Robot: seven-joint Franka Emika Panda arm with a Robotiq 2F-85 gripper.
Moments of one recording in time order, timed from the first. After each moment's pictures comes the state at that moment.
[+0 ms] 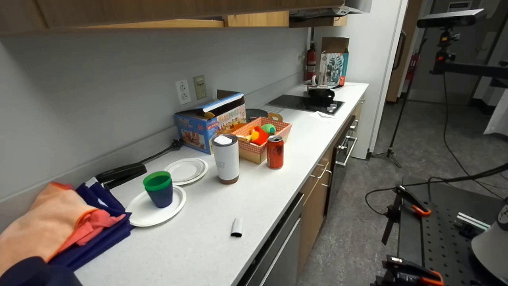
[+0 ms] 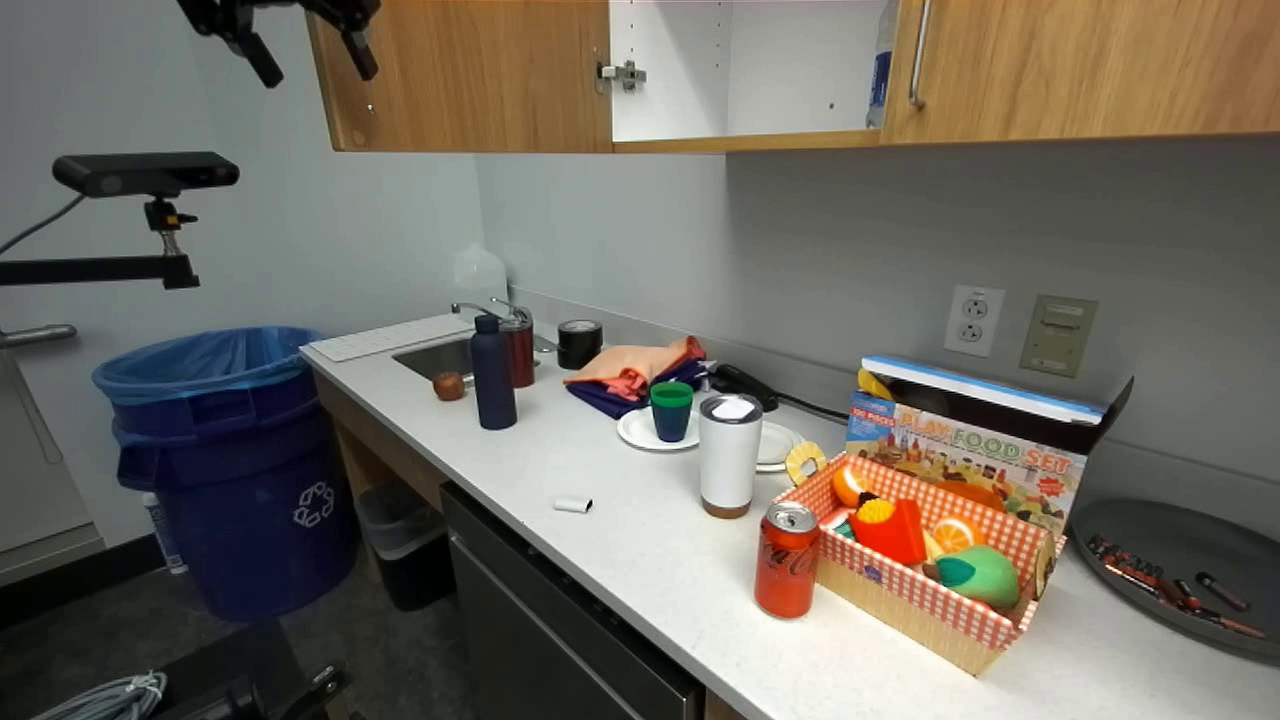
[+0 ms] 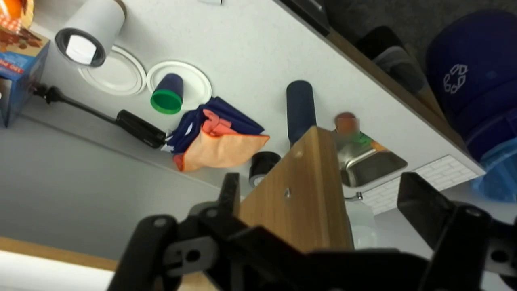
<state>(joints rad) 0.37 -0.88 0.12 -2.39 0.19 2.11 -0.26</state>
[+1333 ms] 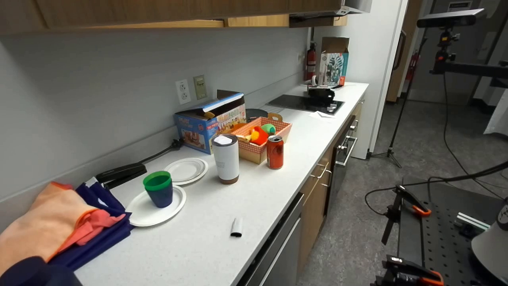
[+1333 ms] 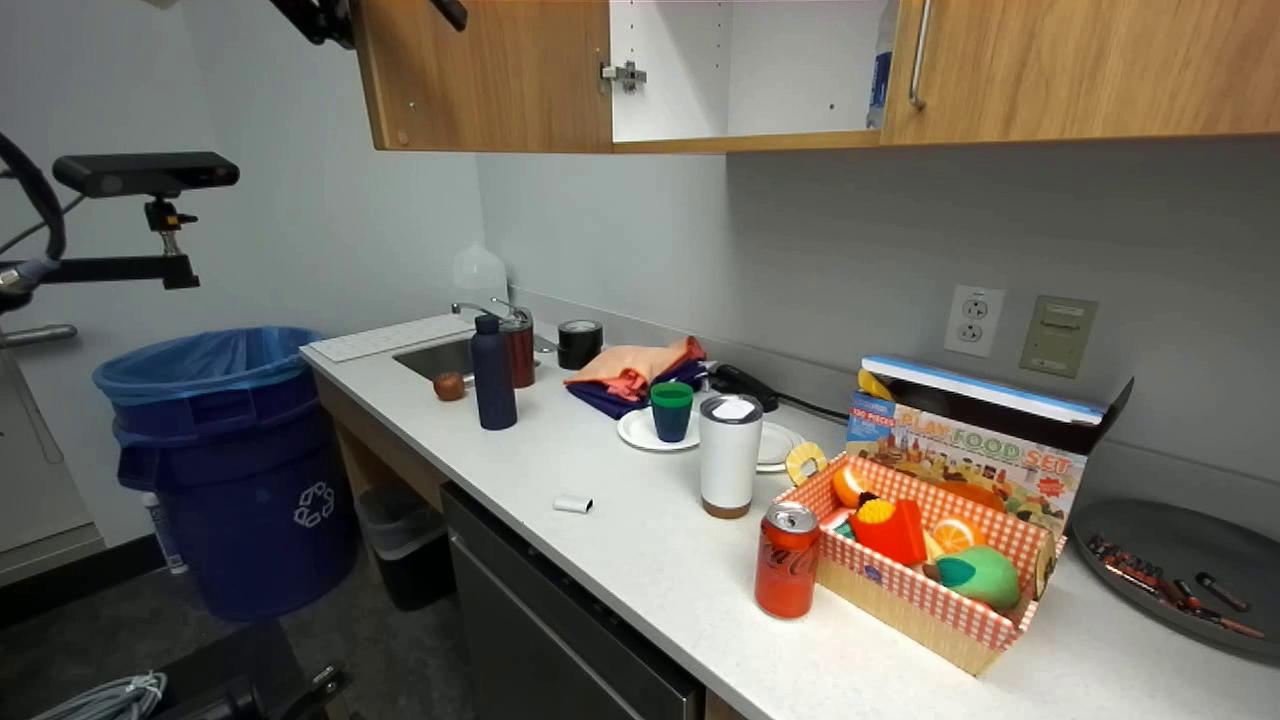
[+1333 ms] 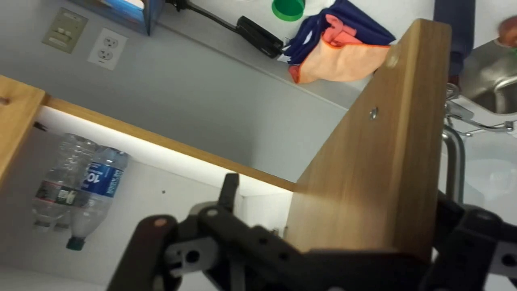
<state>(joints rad) 0.21 -0.94 0.18 -2.58 -0.04 2.60 -0.11</state>
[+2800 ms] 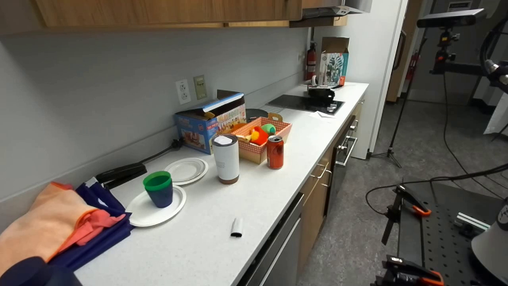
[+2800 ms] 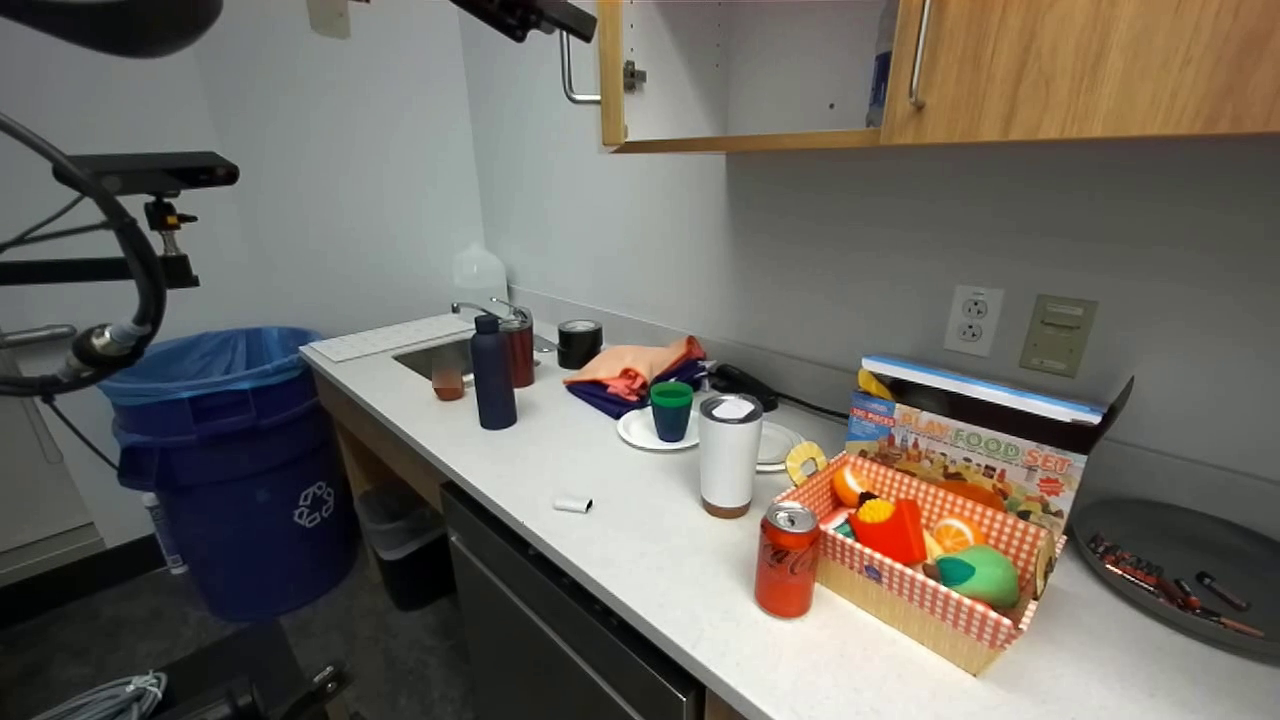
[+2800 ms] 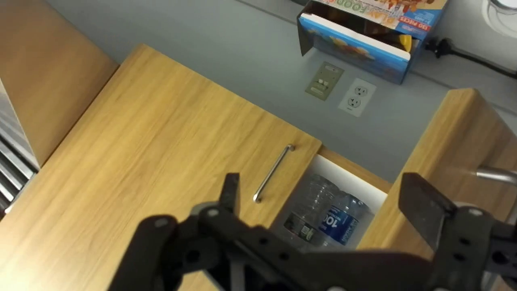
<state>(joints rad) -0.42 -0.96 0.38 -2.59 -0.47 2.72 0.21</state>
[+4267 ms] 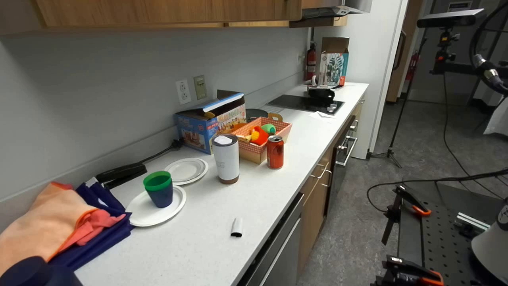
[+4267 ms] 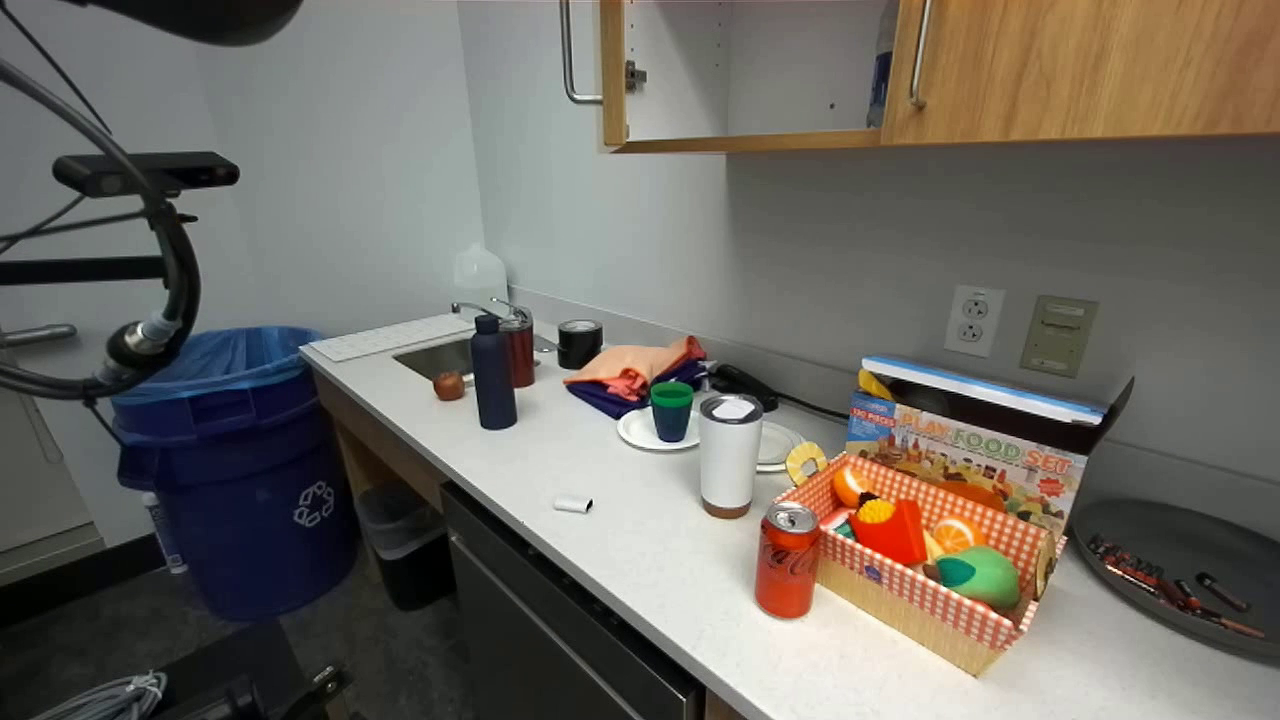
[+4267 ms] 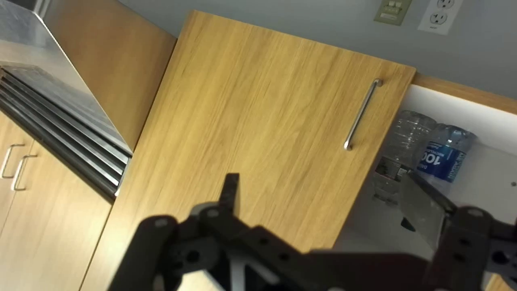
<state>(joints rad) -0.73 -0.95 0.48 -2.53 -0.38 2.96 0.36</state>
